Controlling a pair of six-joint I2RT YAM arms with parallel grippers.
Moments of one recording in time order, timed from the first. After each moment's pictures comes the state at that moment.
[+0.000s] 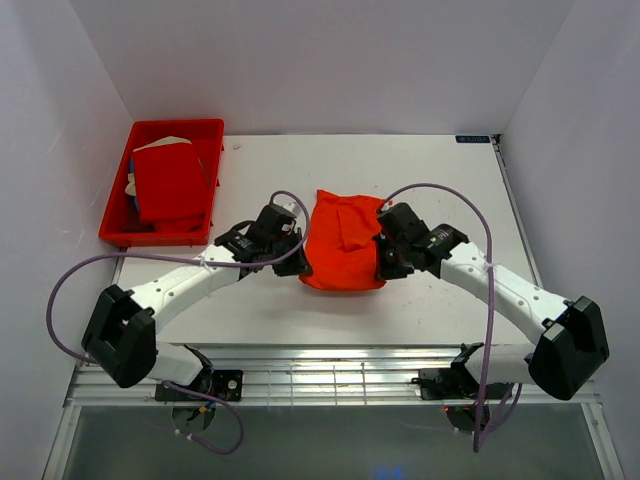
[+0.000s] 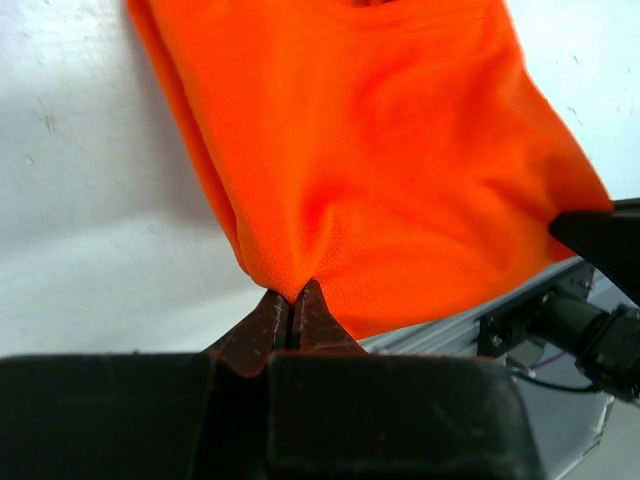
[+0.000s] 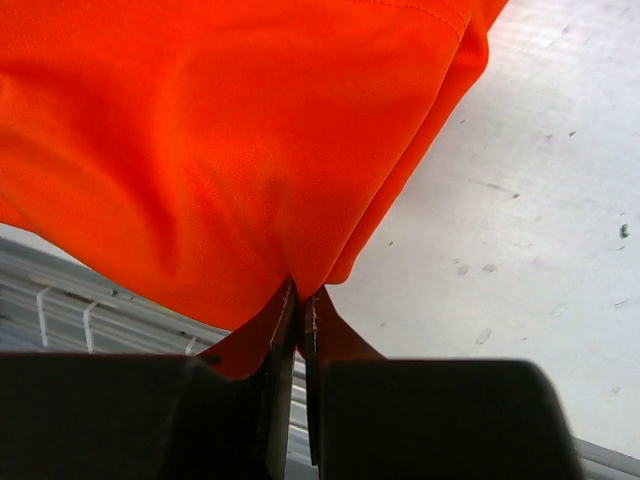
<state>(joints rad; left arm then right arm) -0.67 1.42 0.99 -0.46 0.13 -0.70 0.68 1.30 1.03 -0.76 0.01 0.47</state>
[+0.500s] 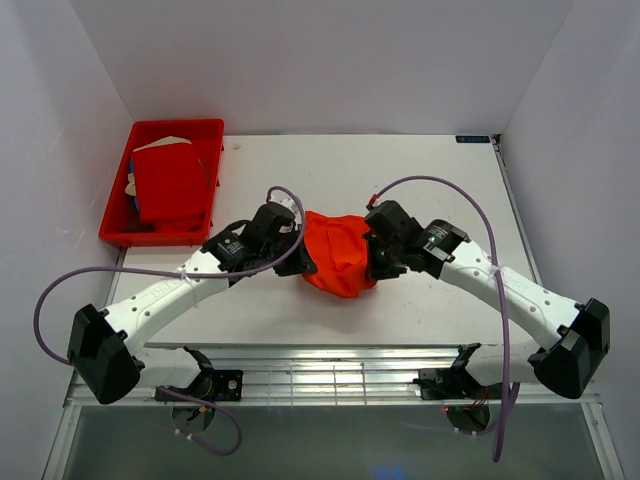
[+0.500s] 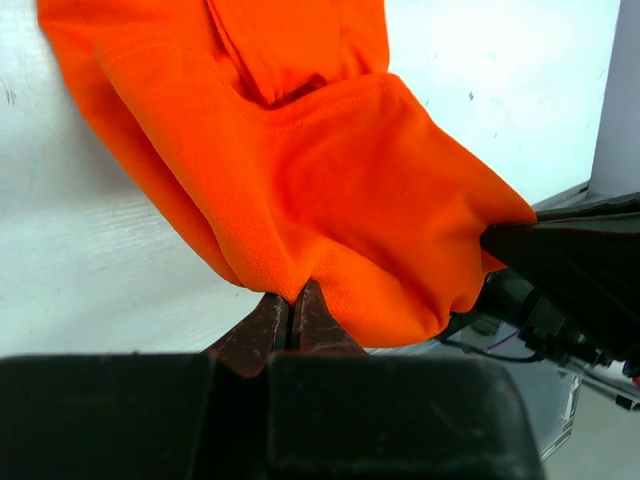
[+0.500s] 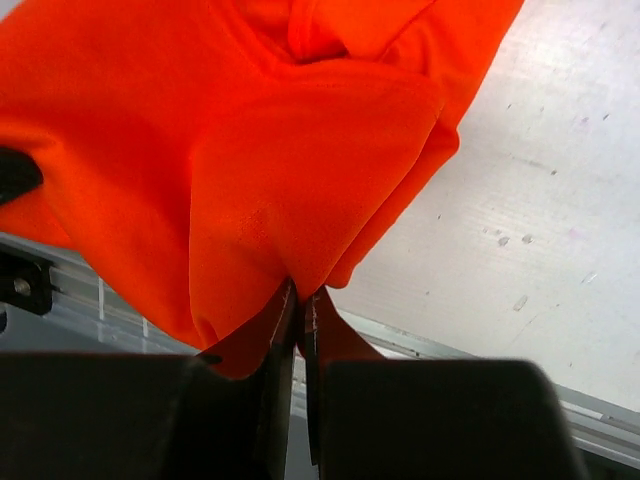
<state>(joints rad) -0.77 1.26 1.04 -0.59 0.10 -0.78 0.85 1.27 1.15 -0.91 0.06 0.60</state>
